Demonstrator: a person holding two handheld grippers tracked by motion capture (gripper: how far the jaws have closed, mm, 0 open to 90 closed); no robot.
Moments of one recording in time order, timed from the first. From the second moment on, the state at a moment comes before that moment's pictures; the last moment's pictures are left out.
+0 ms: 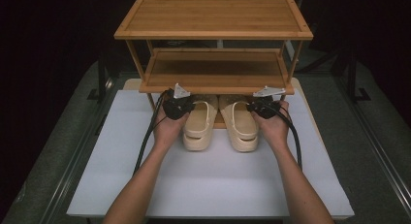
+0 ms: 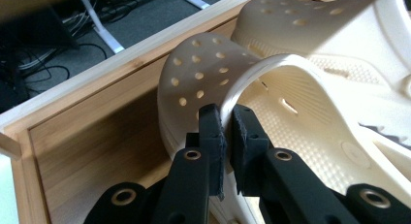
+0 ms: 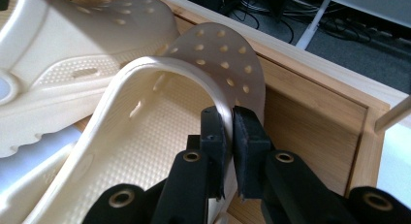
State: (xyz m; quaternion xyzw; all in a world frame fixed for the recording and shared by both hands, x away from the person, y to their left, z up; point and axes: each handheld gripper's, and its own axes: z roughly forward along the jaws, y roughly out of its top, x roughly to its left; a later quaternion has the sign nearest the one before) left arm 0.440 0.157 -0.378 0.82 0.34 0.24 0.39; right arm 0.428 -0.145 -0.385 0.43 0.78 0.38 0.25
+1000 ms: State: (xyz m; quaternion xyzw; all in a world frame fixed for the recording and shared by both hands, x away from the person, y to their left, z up) left arm 0.378 0.223 -0.359 0.82 0.34 0.15 0.44; right arm 0.355 -0.201 -0.371 0.42 0.77 0.45 0.17
